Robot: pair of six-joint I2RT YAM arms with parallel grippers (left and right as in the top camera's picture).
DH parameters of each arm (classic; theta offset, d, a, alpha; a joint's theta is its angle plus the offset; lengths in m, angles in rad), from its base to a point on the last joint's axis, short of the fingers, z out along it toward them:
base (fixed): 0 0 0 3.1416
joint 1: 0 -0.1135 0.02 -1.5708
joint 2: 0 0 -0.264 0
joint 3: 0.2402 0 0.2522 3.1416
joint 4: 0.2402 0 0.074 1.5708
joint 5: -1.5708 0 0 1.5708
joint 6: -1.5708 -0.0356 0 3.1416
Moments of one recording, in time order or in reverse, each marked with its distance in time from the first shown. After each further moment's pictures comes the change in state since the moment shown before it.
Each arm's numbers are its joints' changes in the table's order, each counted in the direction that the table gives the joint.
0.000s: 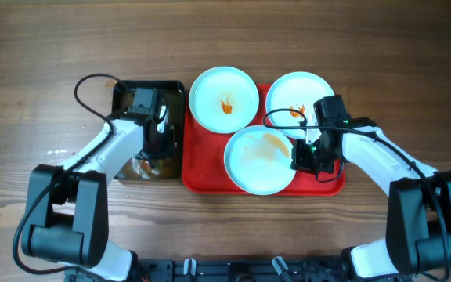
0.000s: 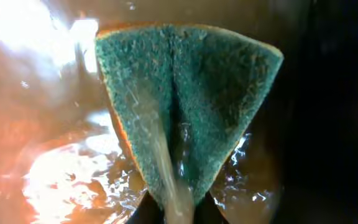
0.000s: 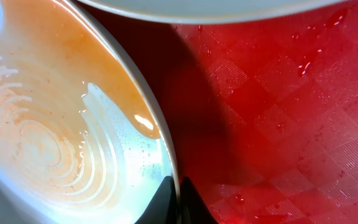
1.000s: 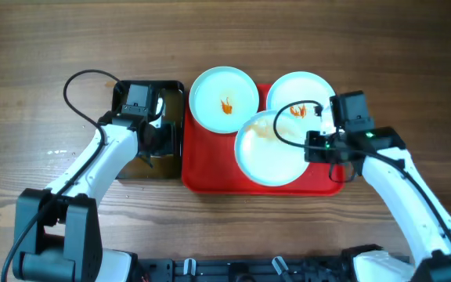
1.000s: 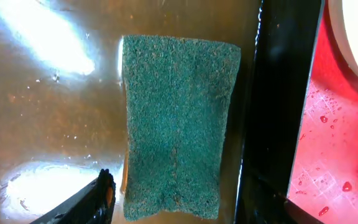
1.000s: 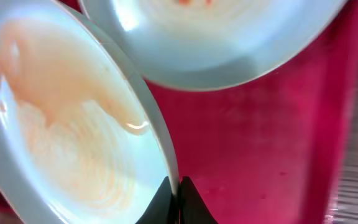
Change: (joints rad) left arm 0.000 0.113 0.006 0.034 -0.007 0.045; right arm 0.000 0.304 0.021 0.048 -0.185 0.058
